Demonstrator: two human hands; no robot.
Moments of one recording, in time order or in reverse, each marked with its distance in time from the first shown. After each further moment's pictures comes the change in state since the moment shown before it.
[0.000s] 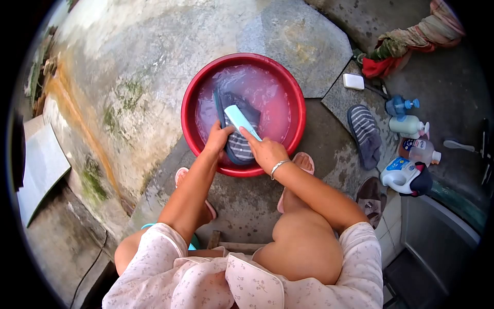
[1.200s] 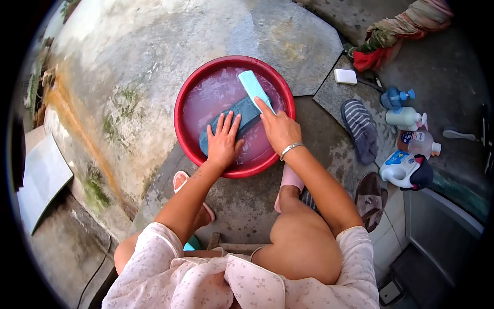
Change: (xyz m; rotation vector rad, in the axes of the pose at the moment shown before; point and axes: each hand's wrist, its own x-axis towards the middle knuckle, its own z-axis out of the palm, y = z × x) left_hand -0.041 0.005 0.031 1.696 0.085 0.835; right_hand 0.004 0.031 -0.065 0.030 0.277 0.191
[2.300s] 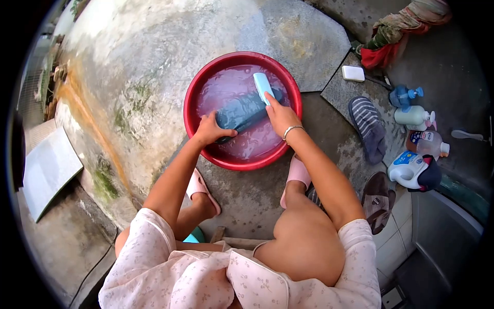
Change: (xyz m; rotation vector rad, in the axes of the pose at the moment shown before) left_hand 0.023 -0.066 -0.030 -0.407 -0.465 -0.471; right_hand 0.028 0.026 0.042 0.183 -0.195 0.070
